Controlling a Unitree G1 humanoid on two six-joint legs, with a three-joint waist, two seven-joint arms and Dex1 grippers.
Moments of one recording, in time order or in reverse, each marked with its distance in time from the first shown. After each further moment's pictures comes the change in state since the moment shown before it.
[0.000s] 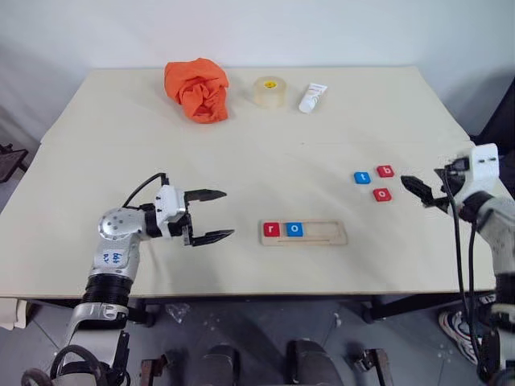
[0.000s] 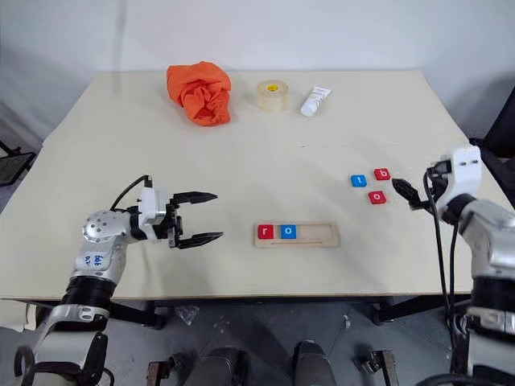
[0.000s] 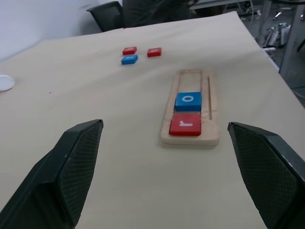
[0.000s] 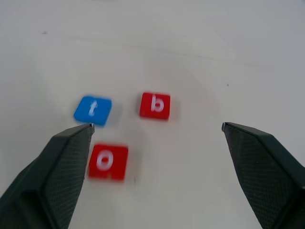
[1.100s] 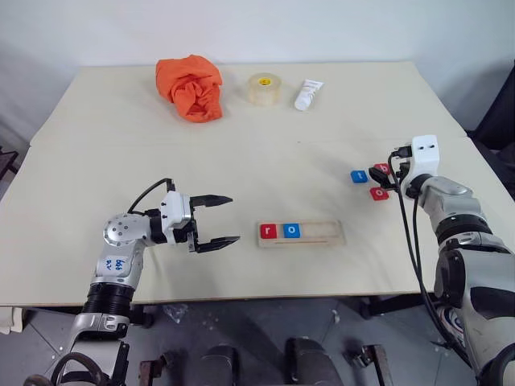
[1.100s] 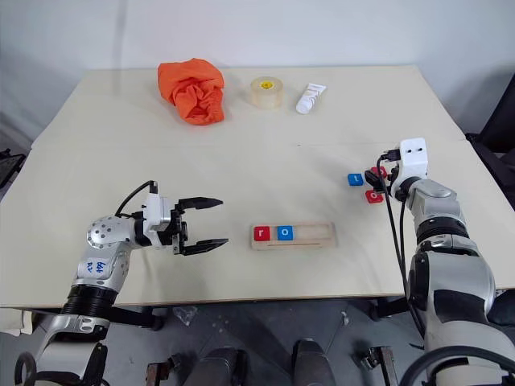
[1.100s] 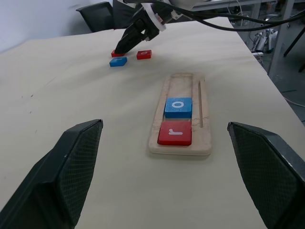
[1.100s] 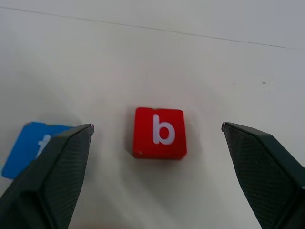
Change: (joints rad) left arm 0.071 -0.008 -0.010 -0.115 -0.009 0.044 0.057; right arm -0.440 0.153 0.107 0.823 -0.247 -0.406 -0.112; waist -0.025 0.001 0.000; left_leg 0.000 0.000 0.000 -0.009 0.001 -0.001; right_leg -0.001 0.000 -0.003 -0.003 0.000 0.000
